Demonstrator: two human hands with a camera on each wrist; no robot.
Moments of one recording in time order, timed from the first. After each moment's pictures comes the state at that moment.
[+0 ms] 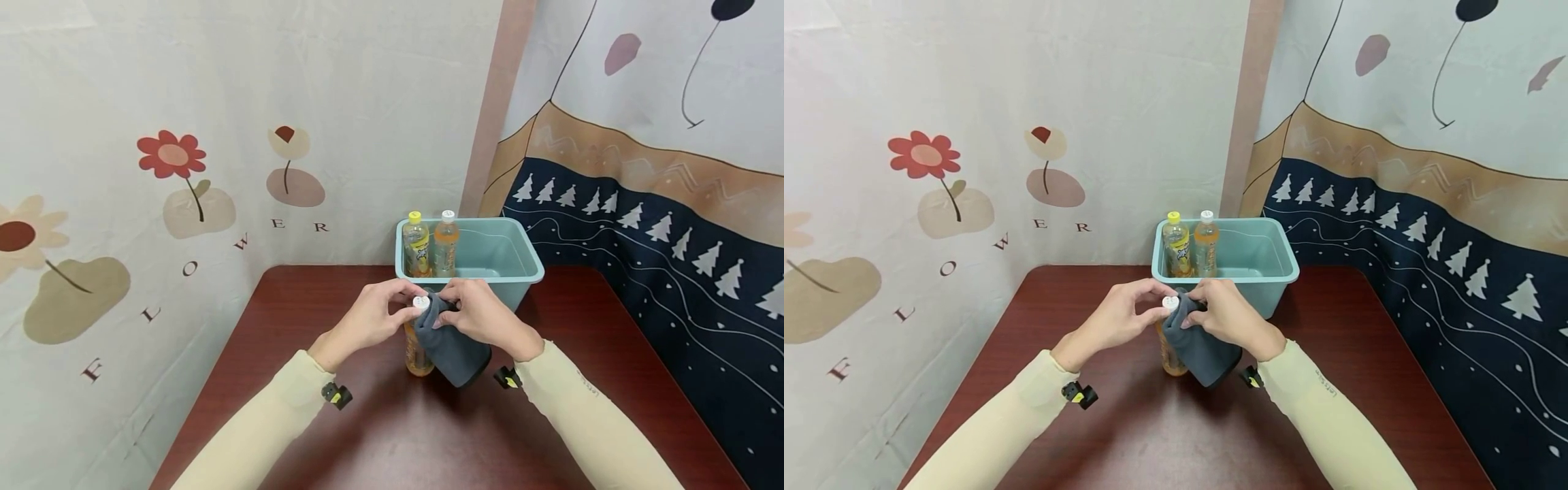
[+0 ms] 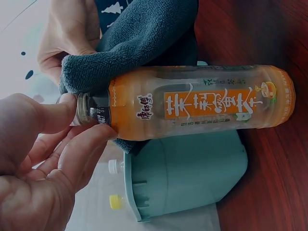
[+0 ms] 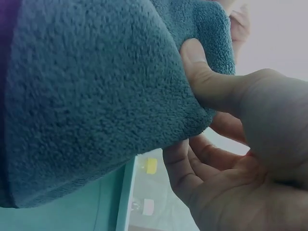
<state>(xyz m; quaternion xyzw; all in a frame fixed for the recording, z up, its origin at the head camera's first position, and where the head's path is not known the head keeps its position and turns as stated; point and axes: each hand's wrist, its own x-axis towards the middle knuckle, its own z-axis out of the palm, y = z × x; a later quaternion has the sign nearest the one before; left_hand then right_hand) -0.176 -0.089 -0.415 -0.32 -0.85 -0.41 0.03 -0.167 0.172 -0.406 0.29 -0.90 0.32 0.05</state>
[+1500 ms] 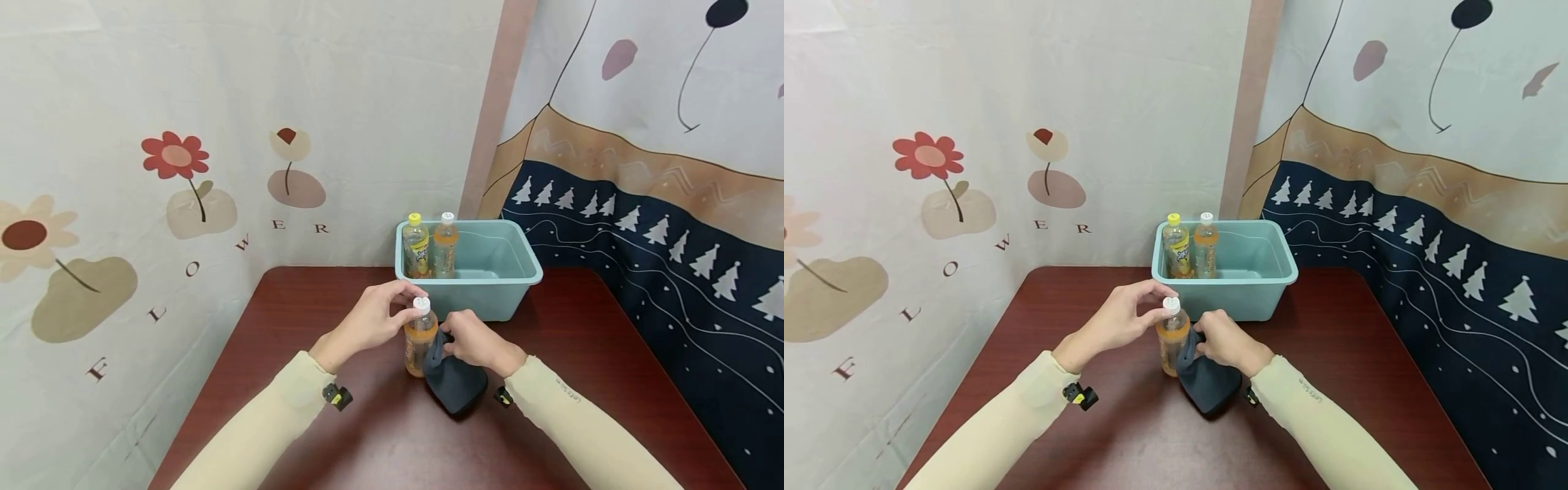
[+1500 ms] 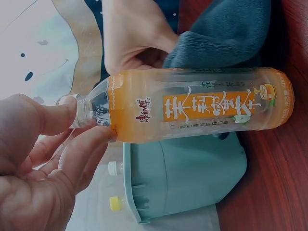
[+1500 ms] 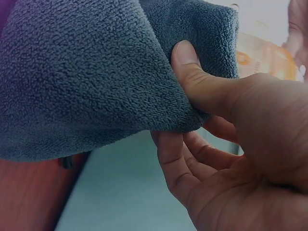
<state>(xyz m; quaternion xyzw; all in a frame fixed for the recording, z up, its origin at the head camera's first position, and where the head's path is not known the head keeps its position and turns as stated) -0.170 -0.088 -0.414 -0.32 -0.85 -0.41 0.03 -0.175 0.171 -0.474 0.31 -0.92 0.26 -0.05</state>
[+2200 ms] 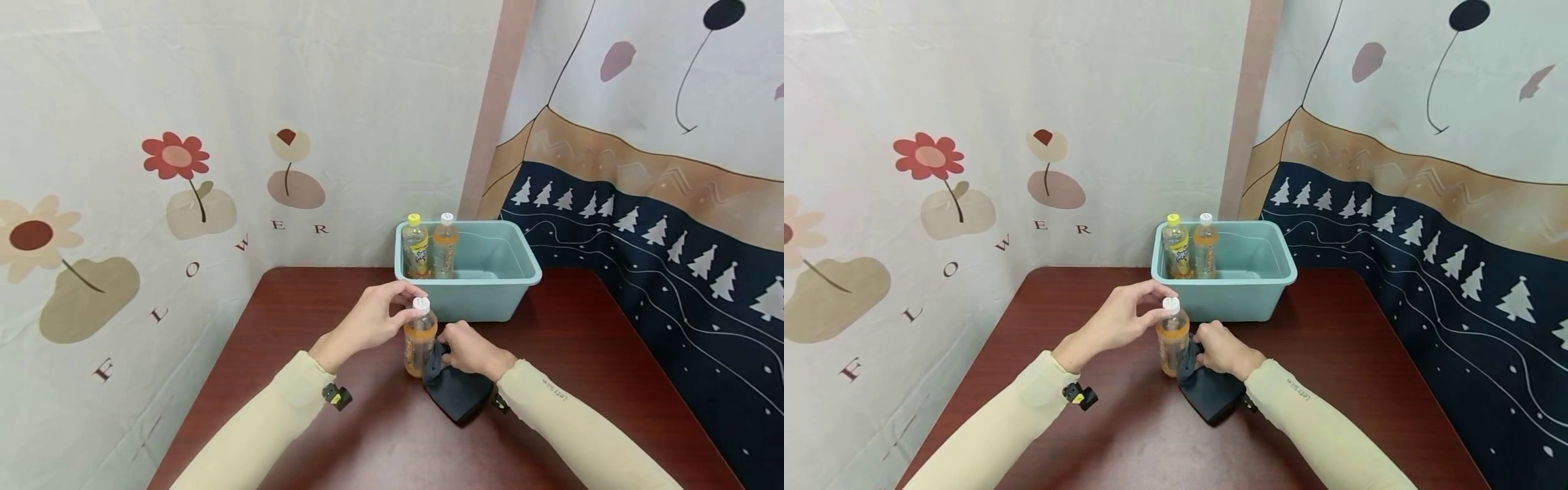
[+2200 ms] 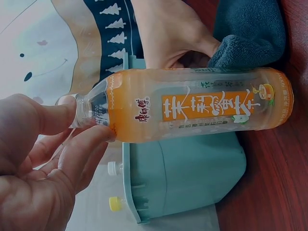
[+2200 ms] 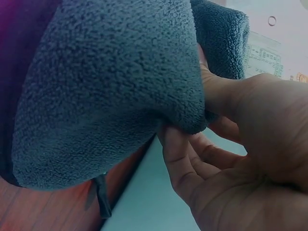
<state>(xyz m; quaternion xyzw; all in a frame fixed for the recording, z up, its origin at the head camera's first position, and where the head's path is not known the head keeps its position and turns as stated) -0.169 -0.087 -0.413 -0.32 -0.85 -0.42 0.02 -0.175 0.168 -0.507 0.31 -0.92 0.24 -0.06</state>
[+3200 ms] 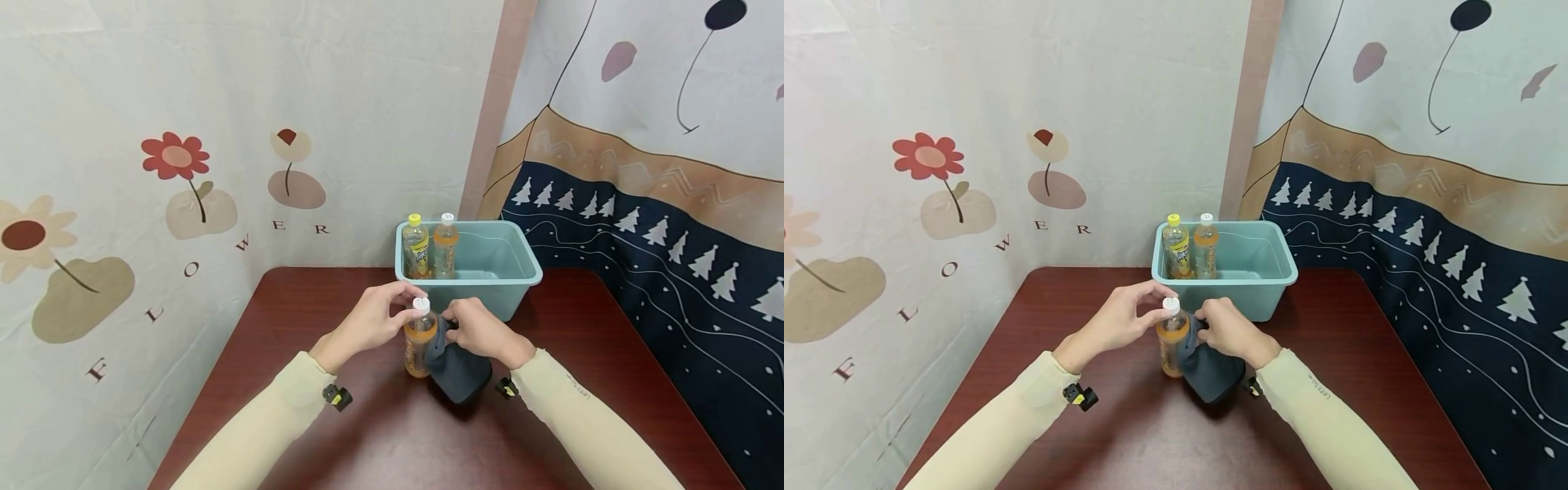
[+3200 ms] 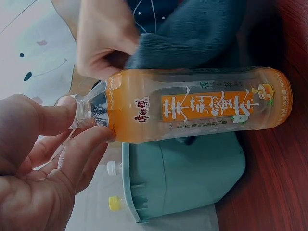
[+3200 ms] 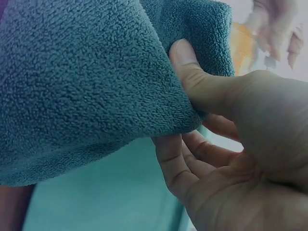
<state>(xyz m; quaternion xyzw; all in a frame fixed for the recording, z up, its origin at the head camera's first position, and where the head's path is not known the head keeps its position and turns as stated) -0.171 -0.088 -0.415 -0.32 -0.85 -0.41 0.02 -0.174 0.177 -0.444 0.31 -0.91 0.27 -0.01</state>
